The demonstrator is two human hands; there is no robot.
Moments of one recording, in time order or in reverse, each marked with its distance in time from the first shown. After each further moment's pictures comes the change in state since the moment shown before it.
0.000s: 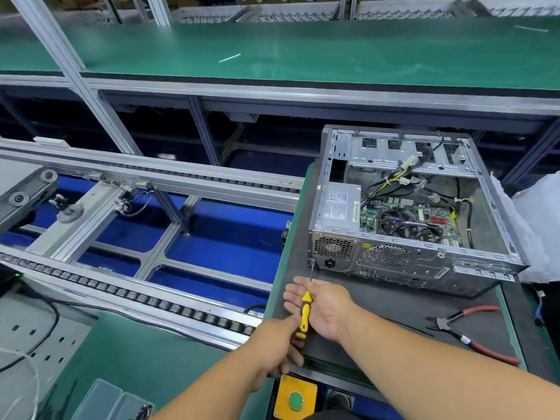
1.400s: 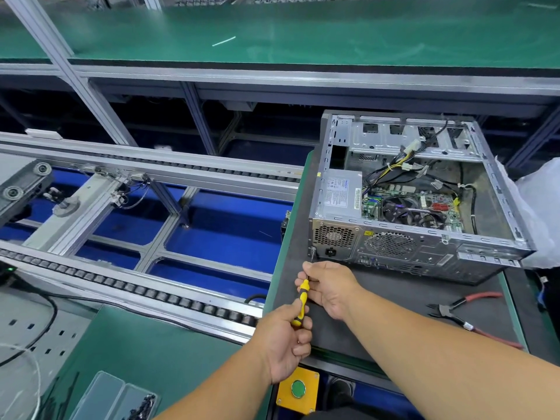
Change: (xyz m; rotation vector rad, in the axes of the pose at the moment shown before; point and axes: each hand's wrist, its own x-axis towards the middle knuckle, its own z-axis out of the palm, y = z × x) left_hand 0.008 -0.009 0.020 -0.784 -0.205 0.007; right_hand 0.033 -0.004 -0.020 -0.129 0.010 -0.150
